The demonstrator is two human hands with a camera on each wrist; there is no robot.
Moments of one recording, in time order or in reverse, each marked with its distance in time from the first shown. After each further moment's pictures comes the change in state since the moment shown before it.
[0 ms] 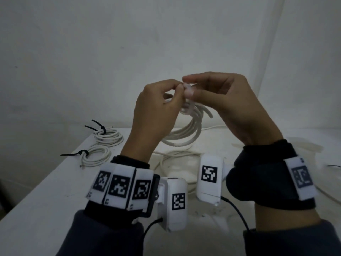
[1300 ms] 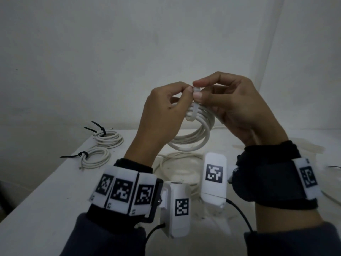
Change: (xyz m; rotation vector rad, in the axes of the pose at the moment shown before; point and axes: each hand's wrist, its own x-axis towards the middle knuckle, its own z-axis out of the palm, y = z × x) left_hand -0.002 0.005 0.008 -0.140 -0.099 0.045; right_hand 0.002 0.007 -0.011 0.185 0.025 0.048
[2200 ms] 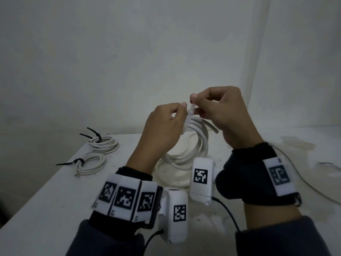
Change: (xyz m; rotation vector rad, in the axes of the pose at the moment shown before) left_hand -0.004 -0.006 0.016 0.244 -0.088 -0.181; right_hand 0.000 0.010 -0.001 -0.380 0.294 0.009
